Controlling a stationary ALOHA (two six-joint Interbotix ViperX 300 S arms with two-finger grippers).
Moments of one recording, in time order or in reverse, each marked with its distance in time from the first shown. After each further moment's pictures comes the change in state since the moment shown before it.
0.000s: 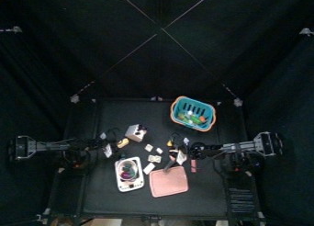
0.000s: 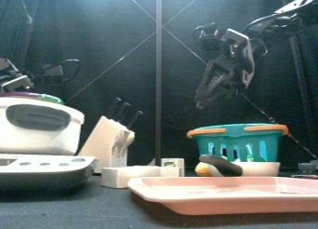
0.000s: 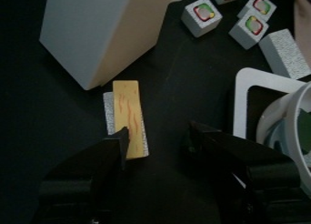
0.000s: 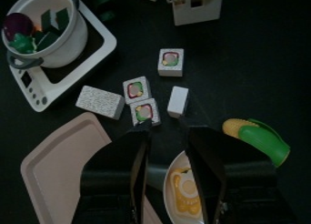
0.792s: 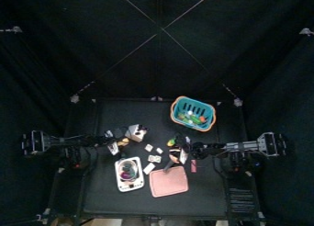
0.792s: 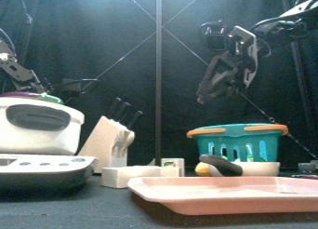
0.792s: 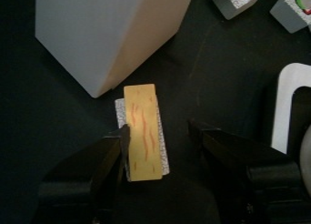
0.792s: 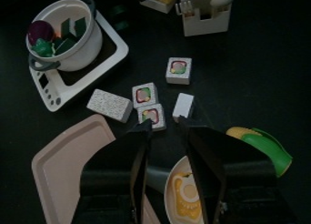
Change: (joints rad) left arm 0.041 0.242 -0.121 0.063 0.072 0.000; right arm -0.037 -0.034 0.037 -0.031 -0.101 -0.002
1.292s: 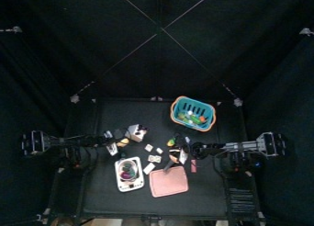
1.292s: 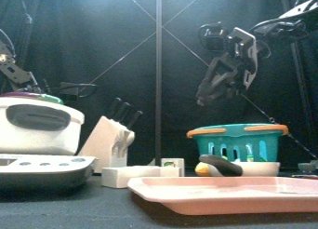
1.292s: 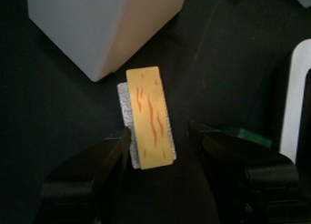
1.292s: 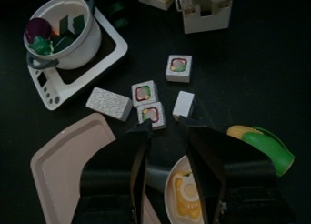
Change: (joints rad) left arm 0.002 -0.023 0.011 0.049 0.028 0.002; right arm 0.000 0.009 0.000 0.003 -0.003 0.003
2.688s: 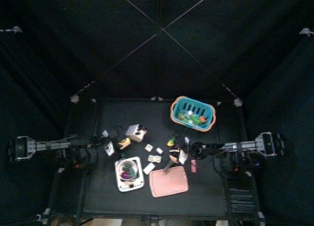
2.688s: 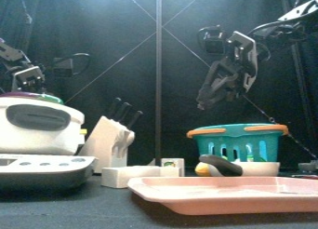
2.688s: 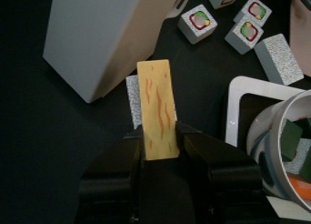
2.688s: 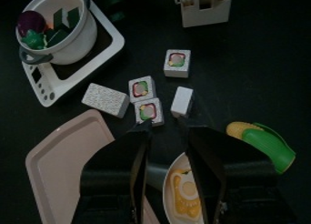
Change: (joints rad) left arm -0.041 -0.249 0.003 -0.077 0.087 -0.006; right arm -0.002 0.018 0.002 0.000 0.000 0.000
